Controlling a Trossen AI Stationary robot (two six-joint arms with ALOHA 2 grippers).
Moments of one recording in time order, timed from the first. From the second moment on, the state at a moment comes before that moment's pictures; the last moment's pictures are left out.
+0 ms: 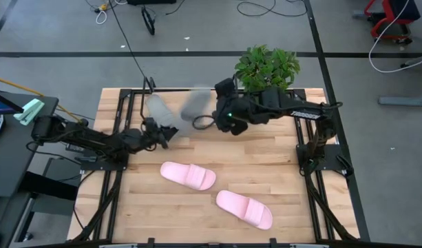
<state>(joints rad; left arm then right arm) 0.01 1.06 0.12 0.96 -0.49 -0.76 0.01 1.86 2.22 -1.27 0.60 -0.74</state>
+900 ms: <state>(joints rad) 0.03 1.06 0.09 1.17 -0.44 -0.94 0.18 1.89 1.48 -0.17 1.03 -1.22</state>
